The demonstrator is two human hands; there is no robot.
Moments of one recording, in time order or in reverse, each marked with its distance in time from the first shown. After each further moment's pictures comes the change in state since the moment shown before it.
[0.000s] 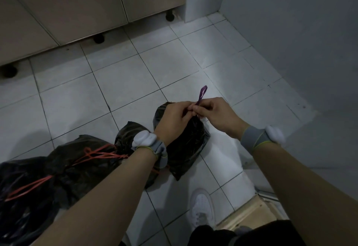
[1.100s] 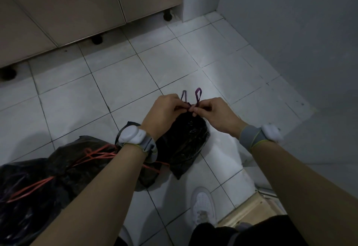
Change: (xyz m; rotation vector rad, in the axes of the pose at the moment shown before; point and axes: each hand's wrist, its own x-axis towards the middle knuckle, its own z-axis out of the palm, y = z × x) left_hand 0.008 0.001 -0.037 0.262 -0.047 0.115; right_hand 0.001 0.006 -0.003 -0.140 0.005 -0.006
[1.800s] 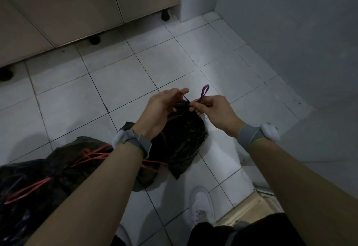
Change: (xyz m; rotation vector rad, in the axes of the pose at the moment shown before) left_hand 0.003 0.019 -0.009 -1.425 -0.001 -0.706; right_hand 0.002 0.008 0.001 0.246 0.094 0.036
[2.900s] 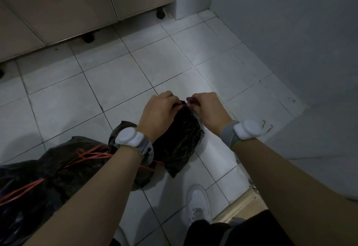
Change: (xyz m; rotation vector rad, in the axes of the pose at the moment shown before) left_hand -0.004 -0.014 -0.005 1.585 0.088 0.743; right_hand 0.005 -0.004 0.007 -0.608 0.084 -0.191
